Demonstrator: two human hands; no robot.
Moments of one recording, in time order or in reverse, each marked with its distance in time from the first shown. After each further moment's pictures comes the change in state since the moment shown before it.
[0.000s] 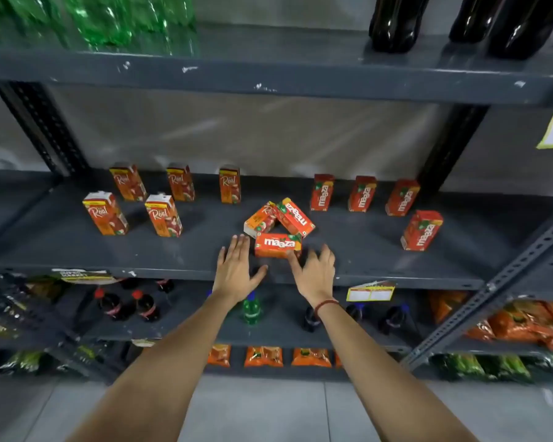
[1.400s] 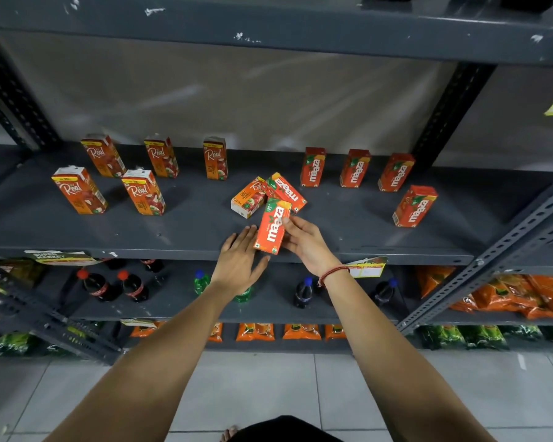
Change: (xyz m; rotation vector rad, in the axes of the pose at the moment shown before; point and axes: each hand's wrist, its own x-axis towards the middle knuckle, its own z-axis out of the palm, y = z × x) left_hand -0.013 0.012 0.021 0.114 0.000 0.247; right_hand 0.020 0.002 -0.021 1.068 -0.487 0.098
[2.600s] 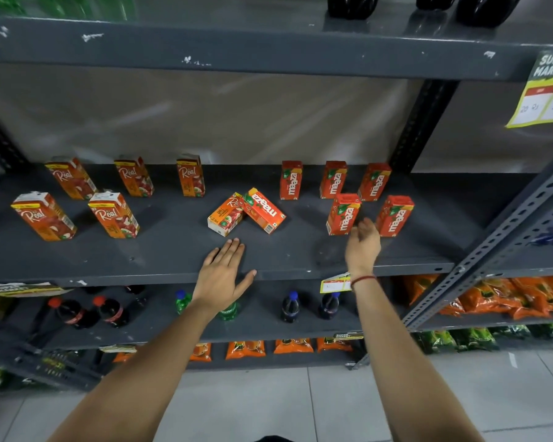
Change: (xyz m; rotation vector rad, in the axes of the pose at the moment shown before) left_hand 0.015 0.008 -0.004 0.065 -0.012 -0.005; right_hand -0.003 -0.022 -0.114 -0.436 0.890 -0.189
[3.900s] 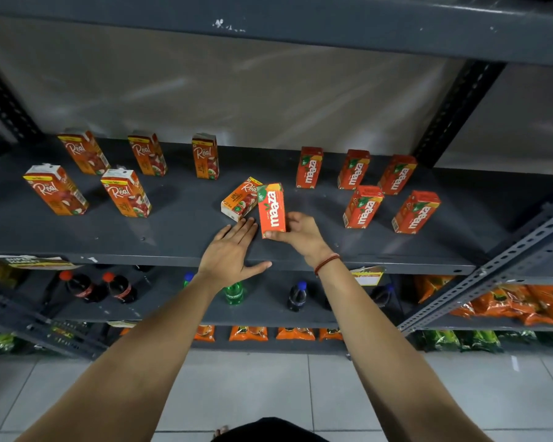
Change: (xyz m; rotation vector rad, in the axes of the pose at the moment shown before) left_hand 0.018 -0.020 0.001 0.062 -0.057 0.091; right_hand -0.047 -0.030 0.093 0.012 -0.795 0.041
